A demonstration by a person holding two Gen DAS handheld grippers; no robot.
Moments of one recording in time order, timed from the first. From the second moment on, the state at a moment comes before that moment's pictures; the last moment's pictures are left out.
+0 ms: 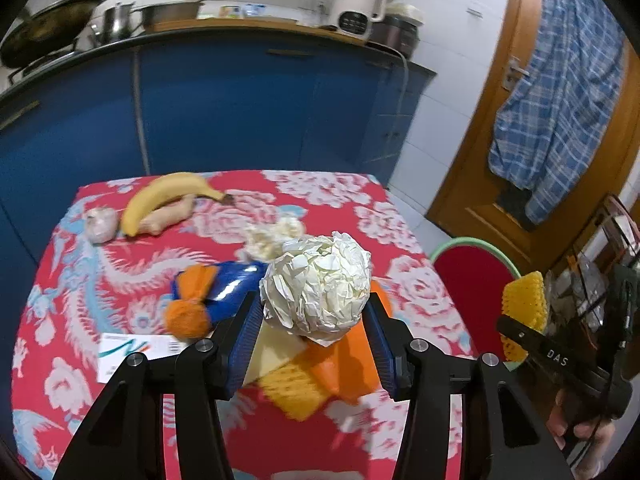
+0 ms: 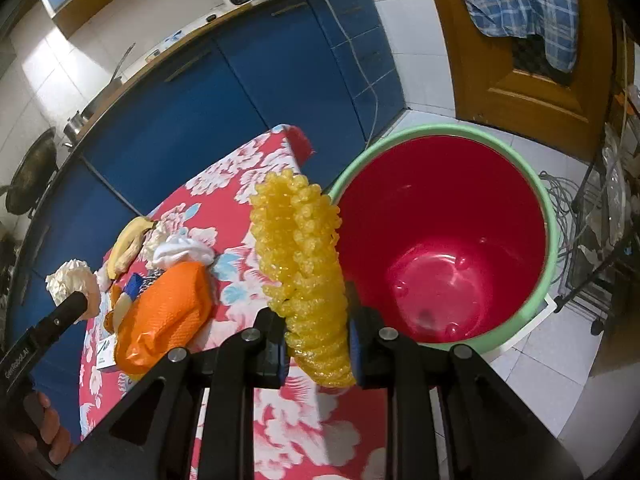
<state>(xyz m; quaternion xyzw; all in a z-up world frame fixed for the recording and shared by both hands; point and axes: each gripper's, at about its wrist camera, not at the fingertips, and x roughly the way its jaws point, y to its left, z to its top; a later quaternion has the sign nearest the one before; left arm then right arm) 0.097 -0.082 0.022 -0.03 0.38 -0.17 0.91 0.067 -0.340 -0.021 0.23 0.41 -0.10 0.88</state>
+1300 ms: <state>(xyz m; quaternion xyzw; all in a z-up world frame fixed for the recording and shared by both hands) 0.114 -0.245 -0.021 0.06 0.43 -0.27 0.86 0.049 -0.432 -0.037 0.23 0.42 -0.15 0.87</state>
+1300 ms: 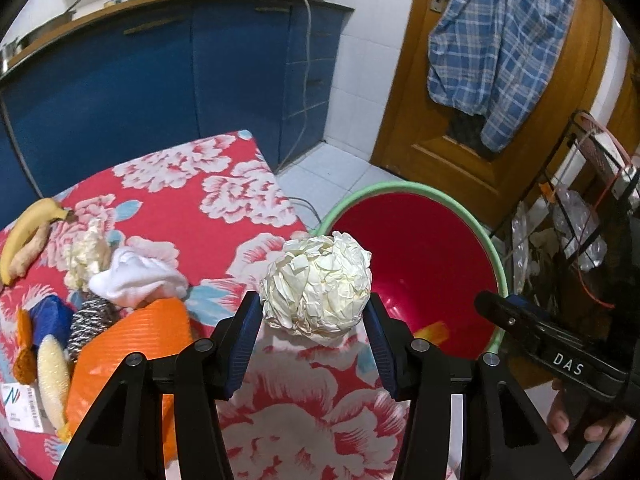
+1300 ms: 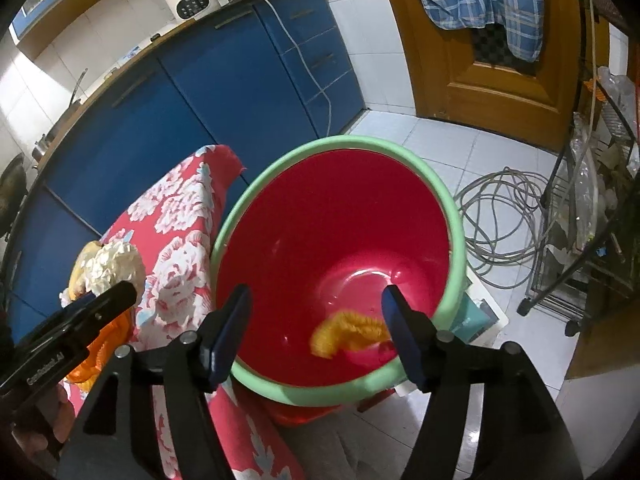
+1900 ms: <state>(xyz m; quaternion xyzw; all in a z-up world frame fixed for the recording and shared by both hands) 0.113 -0.284 -0.037 0.10 0.43 -0.30 0.85 0.019 -0.442 -0.033 0.24 0.41 -0.18 0.86</state>
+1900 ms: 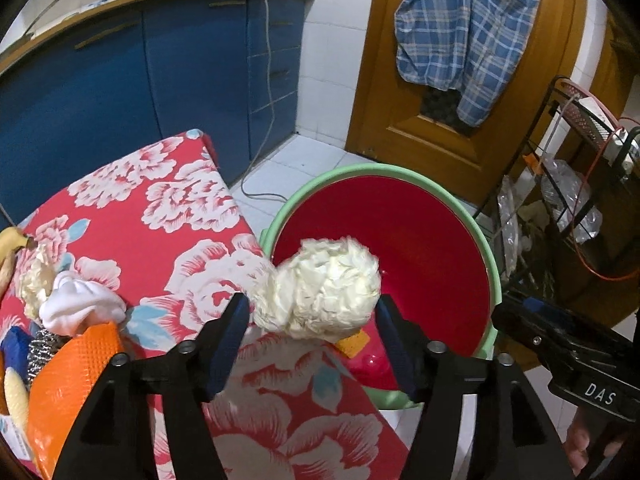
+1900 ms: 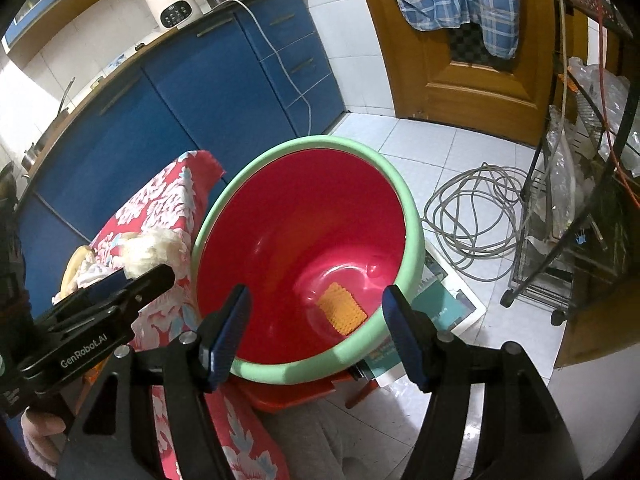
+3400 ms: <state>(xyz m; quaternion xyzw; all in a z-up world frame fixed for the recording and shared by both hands) 0.097 -0.098 0.007 -0.01 0.40 -0.16 0.90 0.038 -0.335 -0.009 0.19 0.41 -0.10 0.89</state>
